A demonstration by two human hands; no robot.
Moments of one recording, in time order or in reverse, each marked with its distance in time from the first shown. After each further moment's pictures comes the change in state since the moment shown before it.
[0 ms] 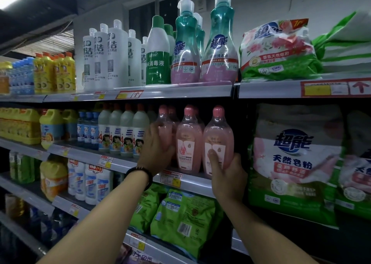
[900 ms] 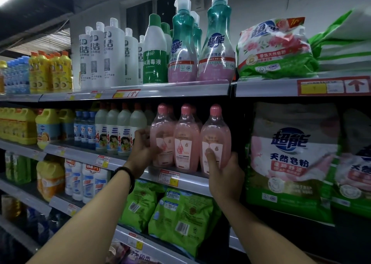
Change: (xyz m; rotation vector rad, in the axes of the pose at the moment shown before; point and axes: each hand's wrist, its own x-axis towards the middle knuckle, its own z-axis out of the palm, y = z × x) left_hand -0.003 -0.030 -0.015 -0.743 -0.148 -0.381; right_hand -0.002 0.000 -0.001 0.002 -0.014 -0.009
